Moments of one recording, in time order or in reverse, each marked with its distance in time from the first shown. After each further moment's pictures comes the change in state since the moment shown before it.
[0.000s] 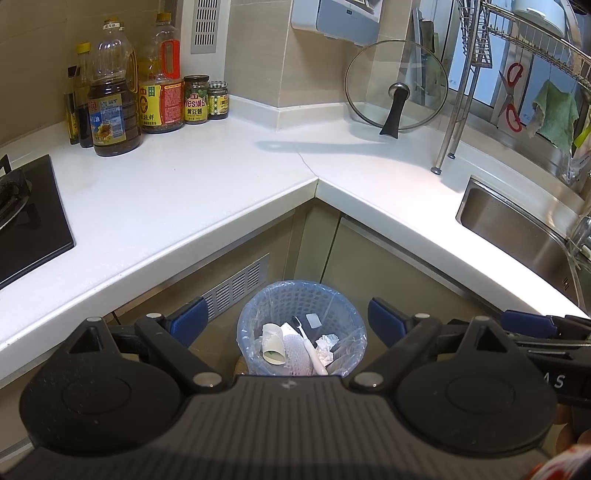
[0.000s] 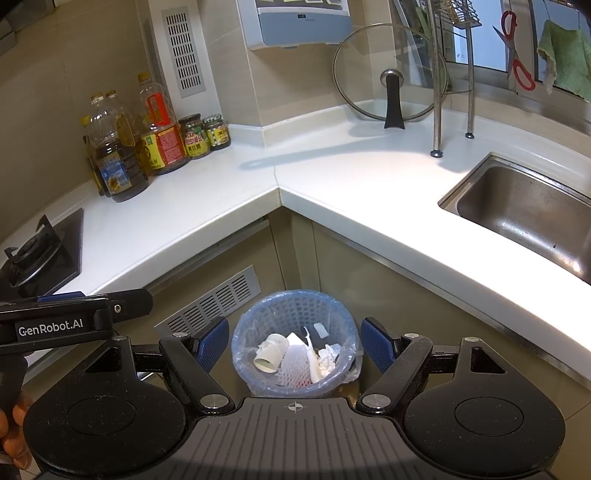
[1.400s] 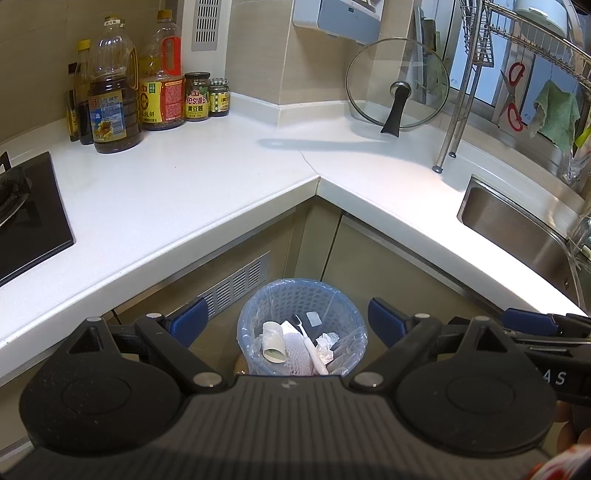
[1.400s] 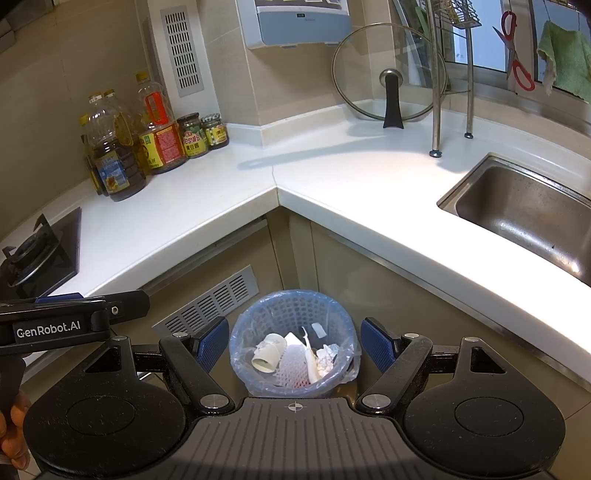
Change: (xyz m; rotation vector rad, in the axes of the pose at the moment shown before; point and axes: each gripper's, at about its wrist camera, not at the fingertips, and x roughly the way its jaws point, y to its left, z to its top) left arm 0.002 0.002 0.000 -0.002 0.007 -0.001; right arm 0.001 -0.004 0.001 -0.003 0.004 0.000
